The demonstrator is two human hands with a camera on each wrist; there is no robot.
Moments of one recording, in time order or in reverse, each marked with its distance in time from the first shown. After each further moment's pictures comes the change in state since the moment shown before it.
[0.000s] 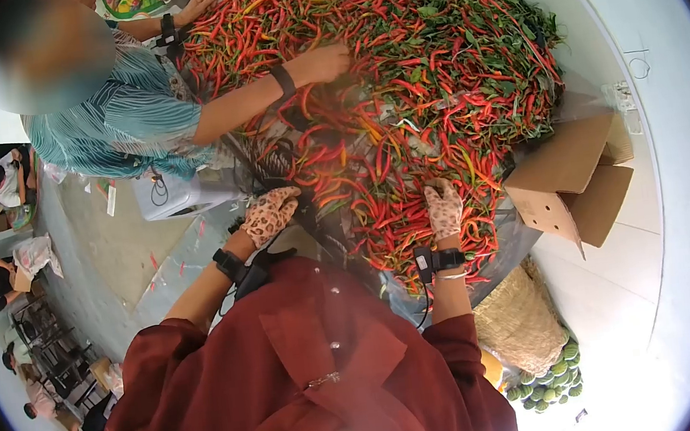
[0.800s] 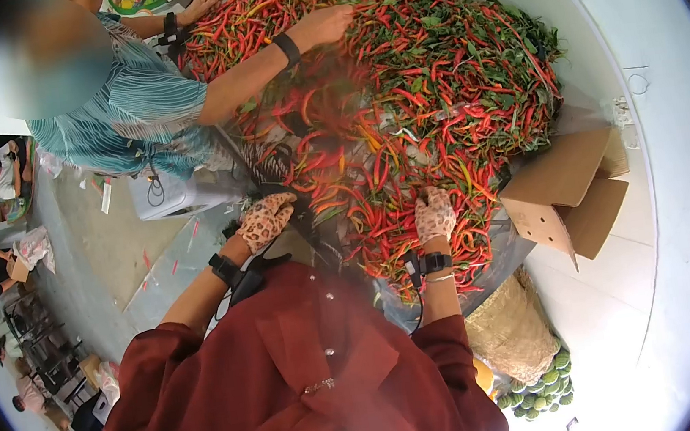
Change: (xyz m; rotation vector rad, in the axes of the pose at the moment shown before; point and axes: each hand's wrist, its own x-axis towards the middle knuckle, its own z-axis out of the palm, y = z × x) left_hand -0.003 -0.004 0.001 0.017 -0.051 -0.036; right_hand 0.001 0.002 0.014 -0.518 -0.107 0.059
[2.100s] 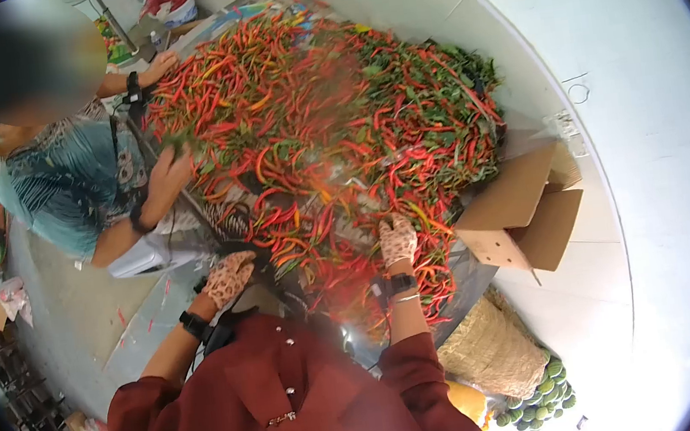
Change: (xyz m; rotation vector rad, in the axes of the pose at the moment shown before) left_hand -0.001 0.002 -0.001 0.042 0.024 0.011; right_hand 0.039 0.001 -0.011 0.249 0.208 -0.027
